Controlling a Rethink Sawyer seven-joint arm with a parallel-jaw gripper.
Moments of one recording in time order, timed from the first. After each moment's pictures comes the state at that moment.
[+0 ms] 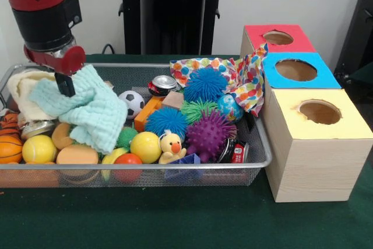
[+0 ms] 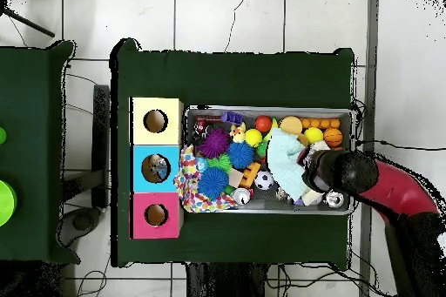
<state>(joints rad) -0.83 -0.55 0.28 1.60 -0.34 0.63 1.96</state>
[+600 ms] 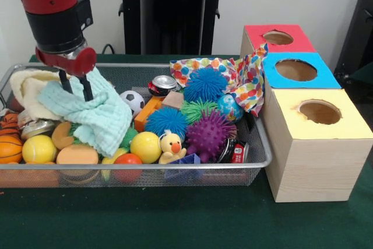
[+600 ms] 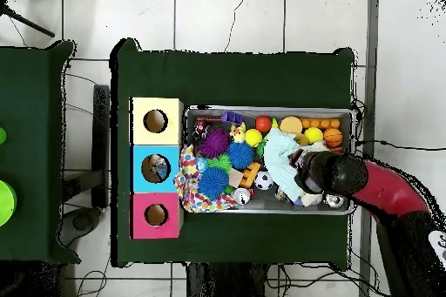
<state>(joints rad) -0.80 -0.57 0.27 1.62 -0.34 0.63 1.96</state>
